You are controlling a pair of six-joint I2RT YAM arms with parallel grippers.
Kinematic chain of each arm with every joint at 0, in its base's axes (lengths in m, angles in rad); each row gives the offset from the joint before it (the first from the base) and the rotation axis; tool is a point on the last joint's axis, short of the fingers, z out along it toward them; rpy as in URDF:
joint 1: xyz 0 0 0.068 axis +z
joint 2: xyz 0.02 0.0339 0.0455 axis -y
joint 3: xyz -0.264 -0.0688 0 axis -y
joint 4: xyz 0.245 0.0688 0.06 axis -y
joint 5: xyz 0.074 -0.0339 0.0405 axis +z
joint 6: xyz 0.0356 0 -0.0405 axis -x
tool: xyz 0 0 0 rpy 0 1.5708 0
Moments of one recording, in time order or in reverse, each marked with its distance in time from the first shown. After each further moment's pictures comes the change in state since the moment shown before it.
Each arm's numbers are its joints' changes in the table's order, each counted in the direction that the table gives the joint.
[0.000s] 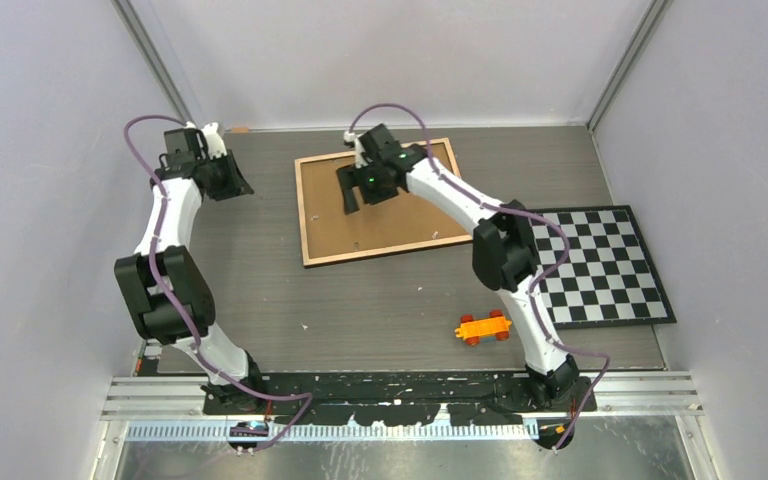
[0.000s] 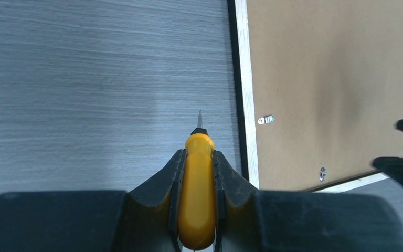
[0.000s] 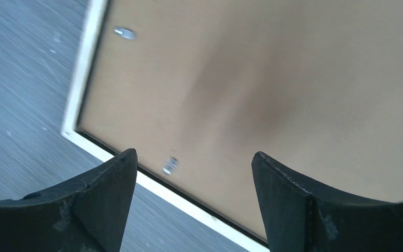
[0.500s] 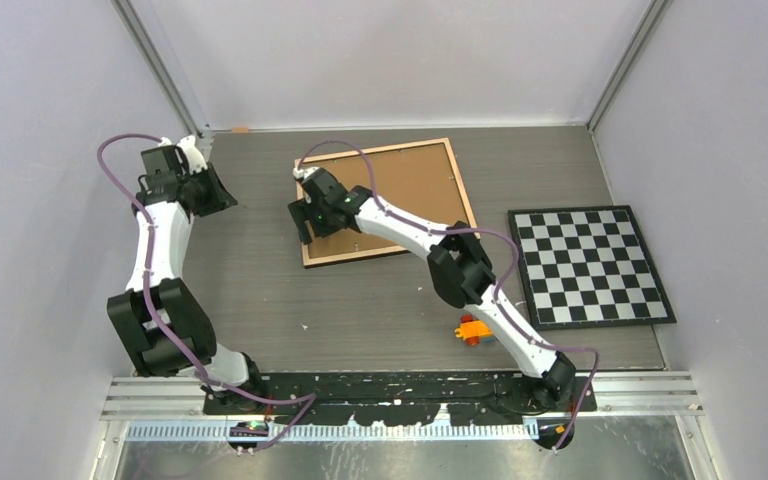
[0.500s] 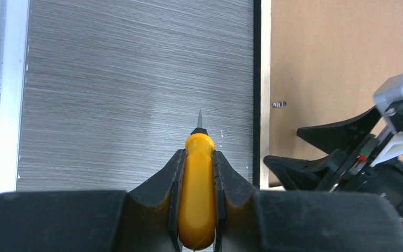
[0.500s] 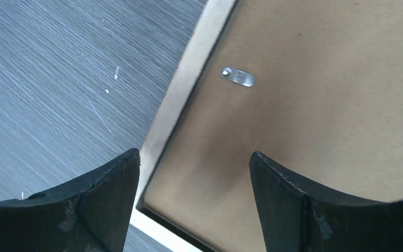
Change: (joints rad) left arm 0.098 0.217 -0.179 0.014 0.009 0.024; right arm 0.258 -0.253 0.196 0.162 -0.177 -0.145
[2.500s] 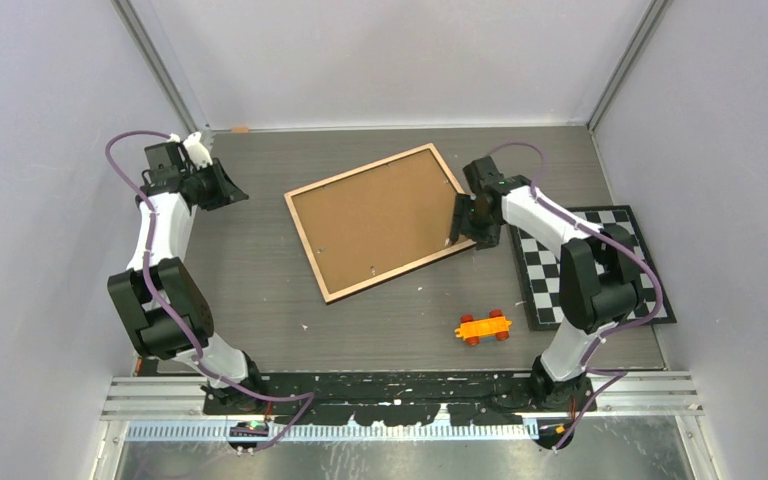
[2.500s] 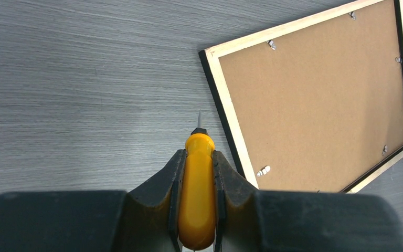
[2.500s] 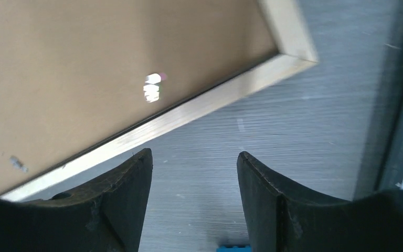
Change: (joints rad) left arm 0.010 -0.103 0.042 0.045 -0.154 -0.004; right arm -0.508 0.818 -1.048 -0.125 -0.016 -0.161
